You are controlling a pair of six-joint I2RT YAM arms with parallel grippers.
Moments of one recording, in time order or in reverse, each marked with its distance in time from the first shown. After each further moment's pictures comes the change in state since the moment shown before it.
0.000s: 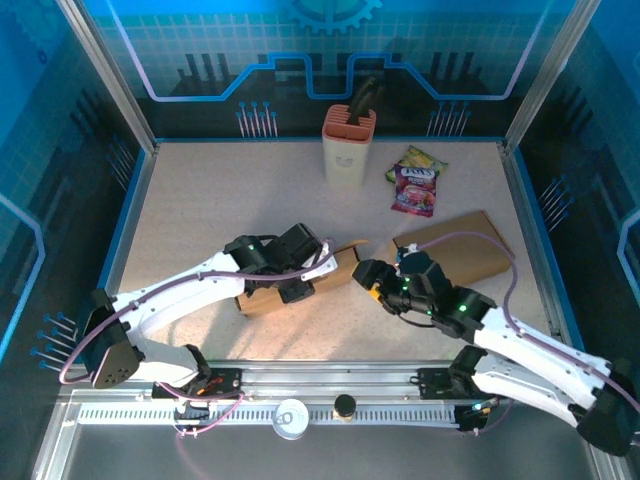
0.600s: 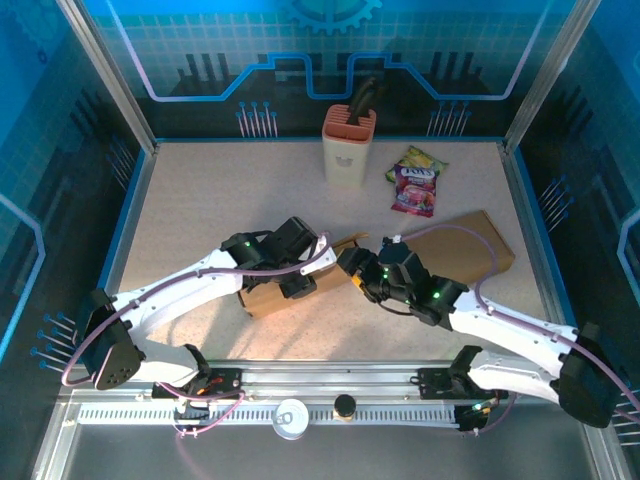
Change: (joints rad) left arm 0.047 -0.002 -0.024 0.078 0.052 0.024; right arm 0.011 0.225 0.050 0.210 0.043 0.063
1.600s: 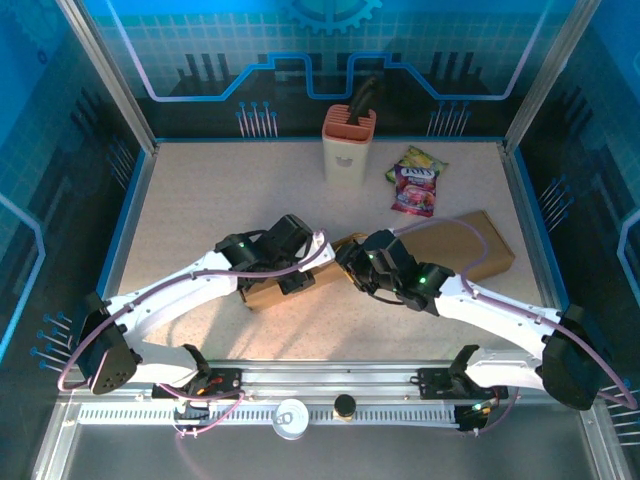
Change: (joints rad) left arm 0.024 -0.030 -0.022 0.057 0.001 0.033; right arm -0.006 0.107 0.131 -0.114 0.028 0.059
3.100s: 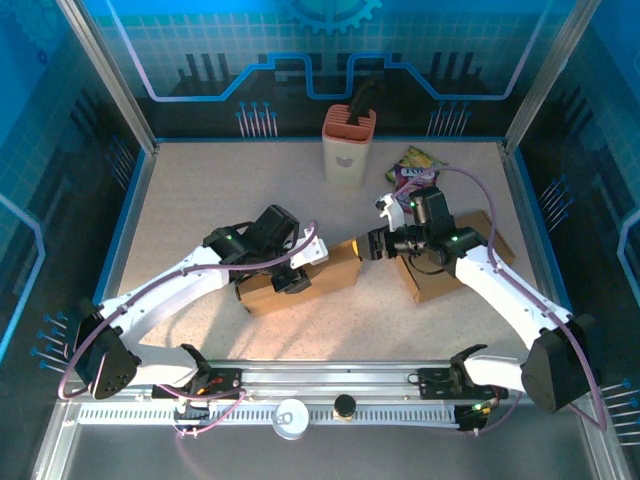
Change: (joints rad) left arm 0.093 -0.024 0.006 -0.045 0.217 0.074; right arm -0.418 0.037 0.179 -0.243 -0.593 -1.281
